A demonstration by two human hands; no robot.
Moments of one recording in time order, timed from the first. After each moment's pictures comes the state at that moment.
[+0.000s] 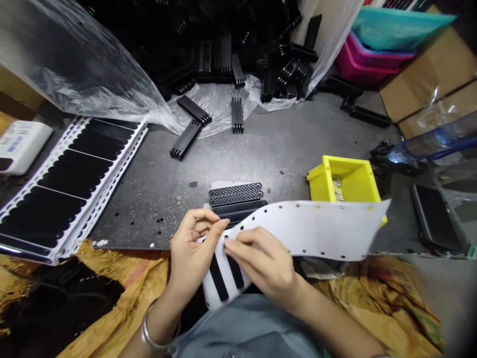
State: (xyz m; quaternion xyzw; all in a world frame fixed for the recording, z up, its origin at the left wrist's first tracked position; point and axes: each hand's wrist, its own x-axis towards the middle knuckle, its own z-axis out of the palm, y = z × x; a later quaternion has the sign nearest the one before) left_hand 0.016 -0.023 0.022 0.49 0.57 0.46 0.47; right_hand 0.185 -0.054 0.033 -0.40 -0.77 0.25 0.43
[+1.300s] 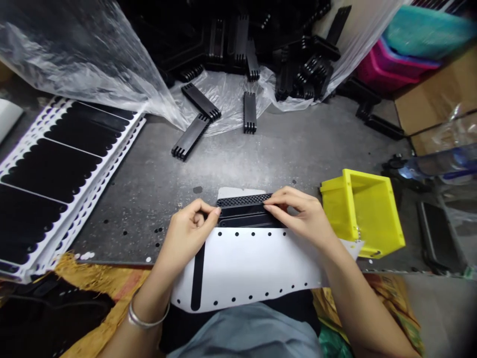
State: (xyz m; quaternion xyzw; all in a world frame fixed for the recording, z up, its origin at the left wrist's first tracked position) left_hand -0.020 0.031 -0.003 0.55 0.63 0.27 0.47; right_hand 0.258 0.043 0.019 -0.50 -0.74 0.32 0.31
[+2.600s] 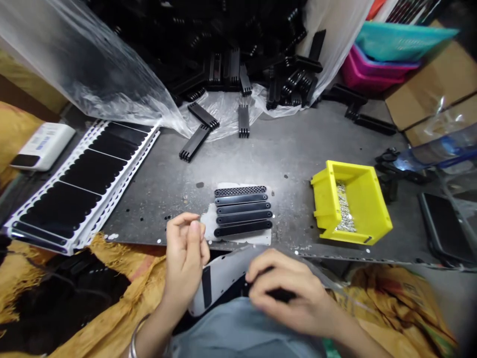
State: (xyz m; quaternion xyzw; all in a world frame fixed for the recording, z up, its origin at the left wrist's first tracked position) left_hand 0.020 -0.043 0.030 0.37 0.57 0.52 0.52; right_hand 0.216 -0.074 0.049 -0.33 -0.73 0.45 0.40
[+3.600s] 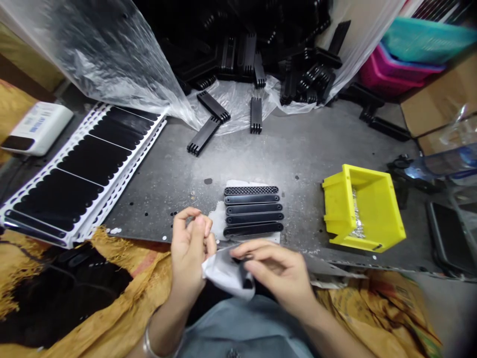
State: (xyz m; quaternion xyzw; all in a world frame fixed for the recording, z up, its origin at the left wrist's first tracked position) left_hand 0.000 -0.038 0.020 0.29 0.55 0.55 0.55; right_hand 0.184 -0.067 0.026 -0.42 -0.50 0.59 0.48
